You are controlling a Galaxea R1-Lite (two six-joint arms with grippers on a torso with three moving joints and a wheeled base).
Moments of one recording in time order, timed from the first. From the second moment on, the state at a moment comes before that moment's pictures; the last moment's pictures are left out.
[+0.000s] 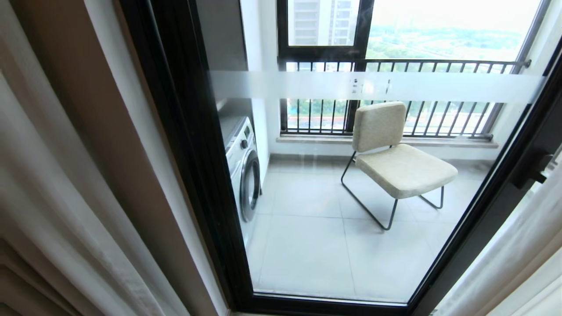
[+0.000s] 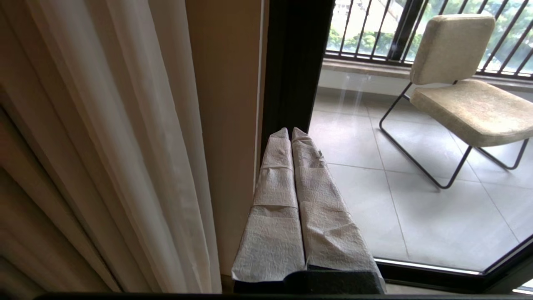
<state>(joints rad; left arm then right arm) 0.00 0.00 0.00 -0.01 0.04 -0.08 0.01 0.00 0.00 0.00 0.04 -0.09</state>
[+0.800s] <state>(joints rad) 0.00 0.00 0.00 -0.01 0.04 -0.08 0.01 0.00 0.00 0.00 0.04 -0.09</state>
